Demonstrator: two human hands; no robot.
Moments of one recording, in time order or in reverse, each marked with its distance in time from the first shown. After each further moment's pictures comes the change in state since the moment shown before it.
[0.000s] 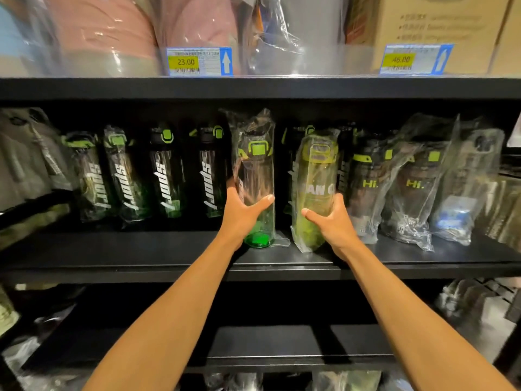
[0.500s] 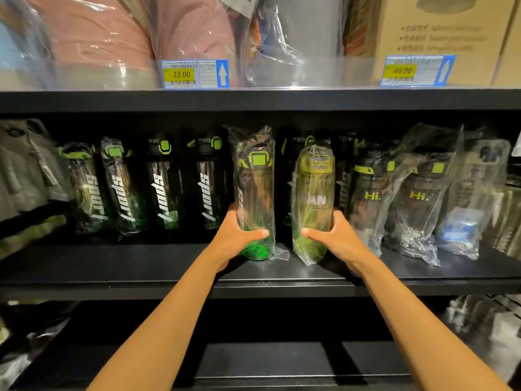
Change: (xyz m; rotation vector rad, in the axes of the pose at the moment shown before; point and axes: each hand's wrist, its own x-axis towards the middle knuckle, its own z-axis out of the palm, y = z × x) left_hand 0.005 -0.017 -0.020 0.135 -0.234 -0.103; right_hand 0.008 -0.001 -0.016 -0.182 -0.142 0.082
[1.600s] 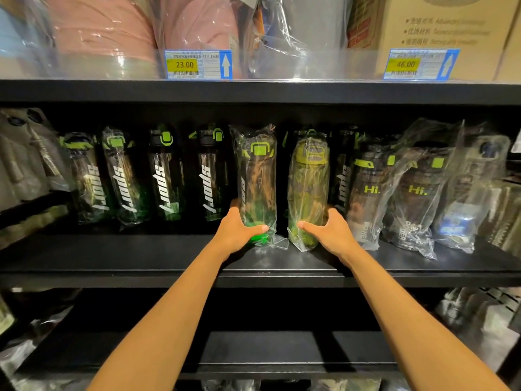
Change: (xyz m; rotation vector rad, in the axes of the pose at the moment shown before) left_hand 0.002 -0.003 0.001 0.213 0.034 -0.070; right_hand 0.005 0.002 0.013 -0.162 0.070 0.077
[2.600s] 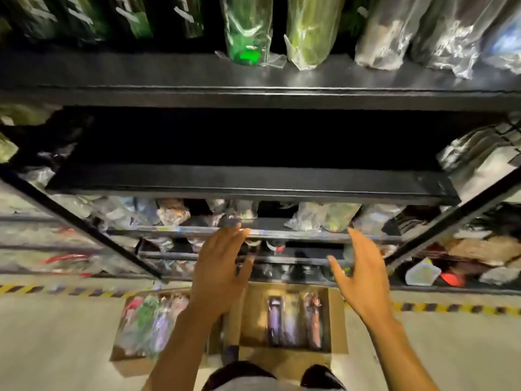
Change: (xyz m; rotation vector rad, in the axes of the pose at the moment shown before) left_hand -0.338 -0.193 0.118 0.525 0.003 0.229; right_hand -0.339 0.247 0.033 -0.415 -0.027 -0.034
